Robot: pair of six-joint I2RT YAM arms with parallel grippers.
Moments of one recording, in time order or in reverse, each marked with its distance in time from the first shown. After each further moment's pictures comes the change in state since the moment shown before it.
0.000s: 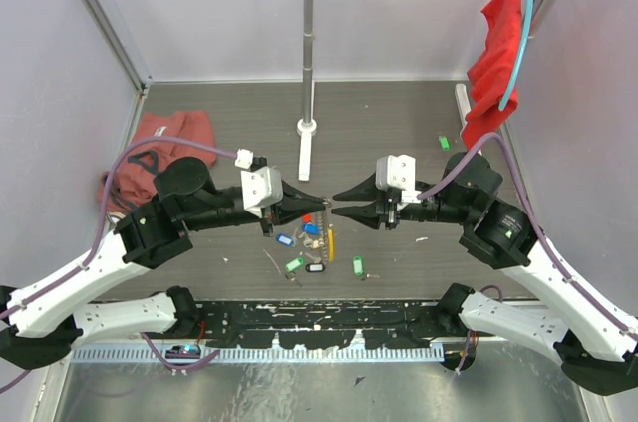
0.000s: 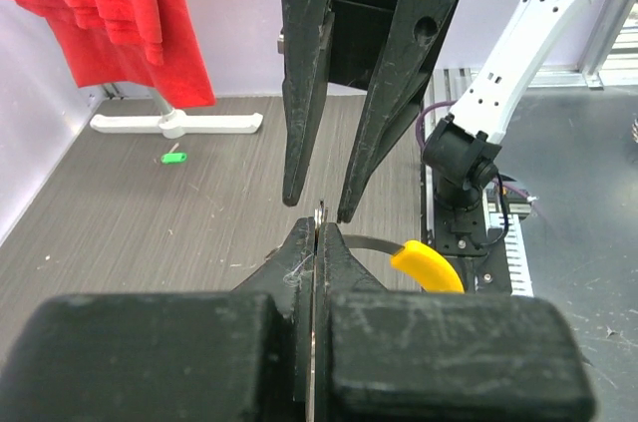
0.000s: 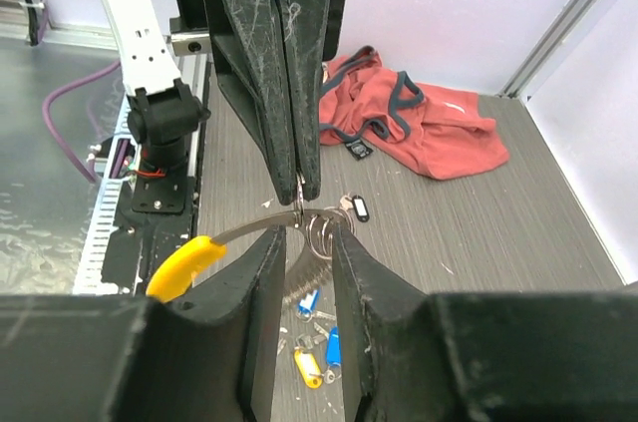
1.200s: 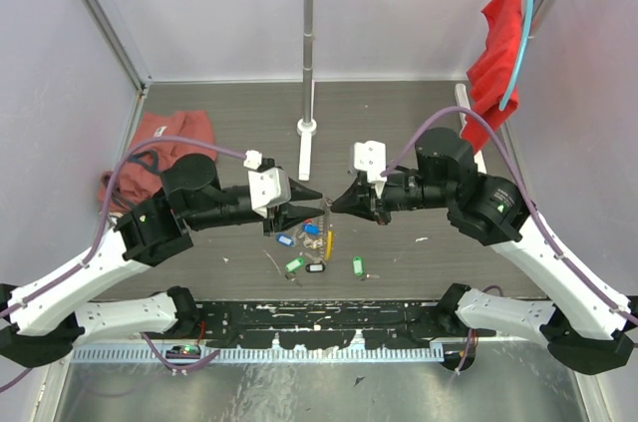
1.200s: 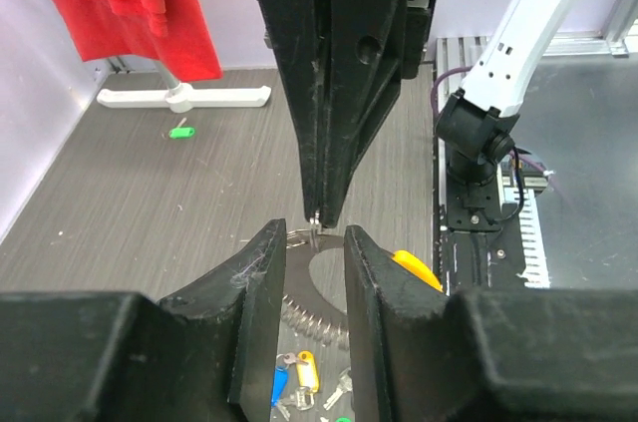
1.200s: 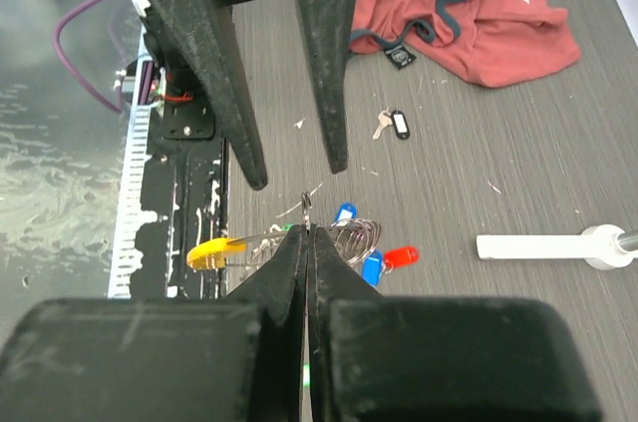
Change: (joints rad) left arm 0.000 0.013 0.017 -0.063 -0.023 0.037; right arm 0.000 0.172 0.208 -0.311 0.008 -0.043
